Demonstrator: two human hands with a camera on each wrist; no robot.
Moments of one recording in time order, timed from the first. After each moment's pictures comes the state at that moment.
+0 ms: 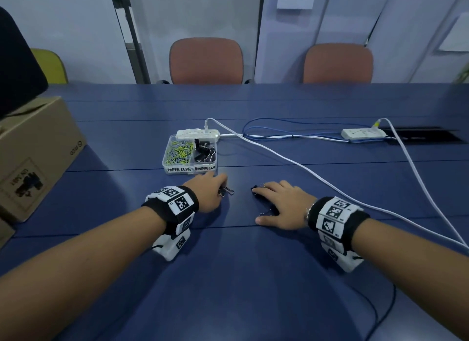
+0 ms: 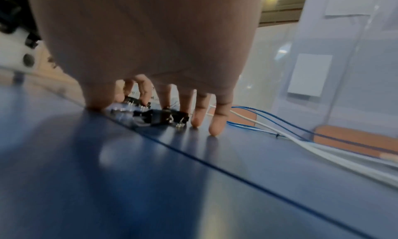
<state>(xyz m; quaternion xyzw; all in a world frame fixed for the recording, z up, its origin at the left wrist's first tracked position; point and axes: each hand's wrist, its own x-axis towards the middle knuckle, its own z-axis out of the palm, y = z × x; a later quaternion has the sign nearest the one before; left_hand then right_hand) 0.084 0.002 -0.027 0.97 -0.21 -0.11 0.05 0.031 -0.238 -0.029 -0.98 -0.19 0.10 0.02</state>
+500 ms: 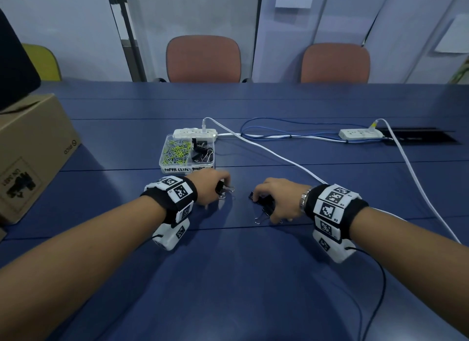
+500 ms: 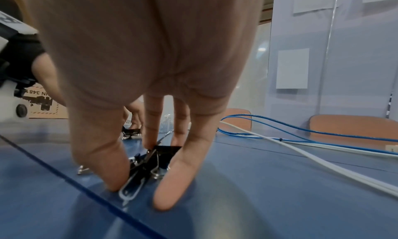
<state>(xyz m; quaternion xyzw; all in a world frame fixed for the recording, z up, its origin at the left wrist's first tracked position) 0.095 -0.003 -0.011 0.96 -0.24 -0.11 0.07 0.048 -0.227 -0.002 -0.96 -0.16 0.21 0.06</state>
